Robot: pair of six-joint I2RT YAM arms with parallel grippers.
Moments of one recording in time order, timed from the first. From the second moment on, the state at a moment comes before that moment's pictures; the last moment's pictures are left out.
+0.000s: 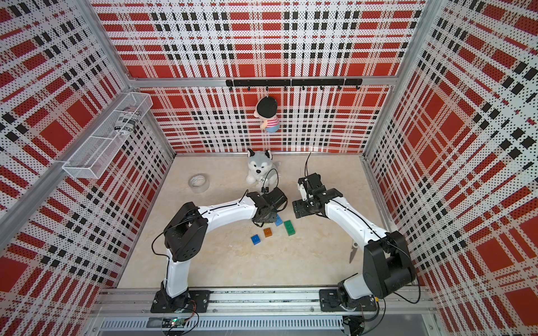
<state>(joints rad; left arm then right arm) -0.87 2.03 1.51 -0.78 -0.32 -0.84 0.40 1.46 1.07 -0.68 -0.05 0.12</state>
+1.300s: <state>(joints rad) -0.81 1.97 1.38 -0.73 -0.38 -0.79 0.40 1.46 1.06 -0.68 -0.05 0.12</state>
